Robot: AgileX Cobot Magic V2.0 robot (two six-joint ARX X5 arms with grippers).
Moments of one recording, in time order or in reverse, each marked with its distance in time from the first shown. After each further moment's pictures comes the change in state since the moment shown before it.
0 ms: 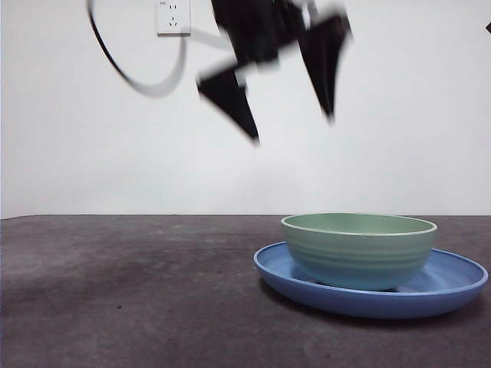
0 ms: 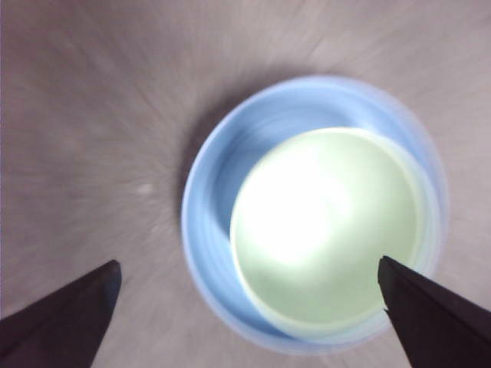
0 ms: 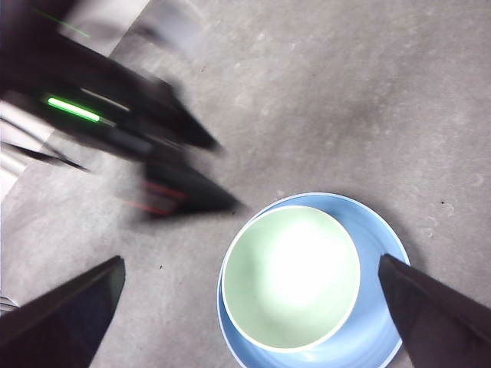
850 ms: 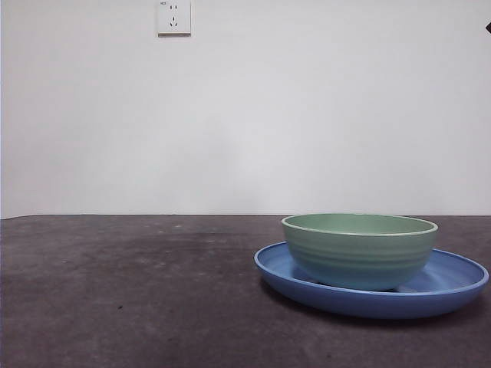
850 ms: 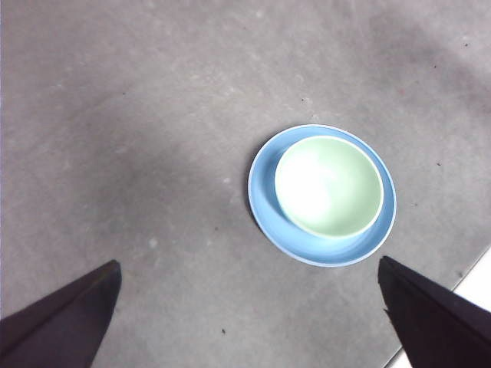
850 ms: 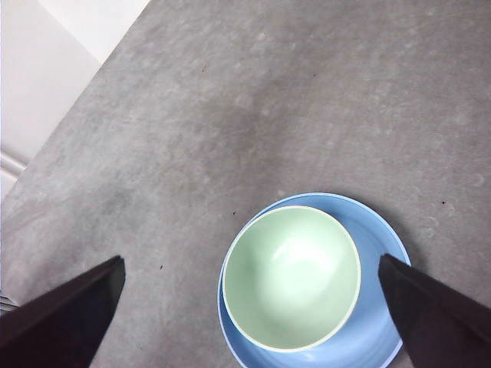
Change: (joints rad) left arm 0.139 -0.733 -0.407 0.039 0.000 0.111; right arm 0.000 0.000 0.000 0.000 0.000 0.000
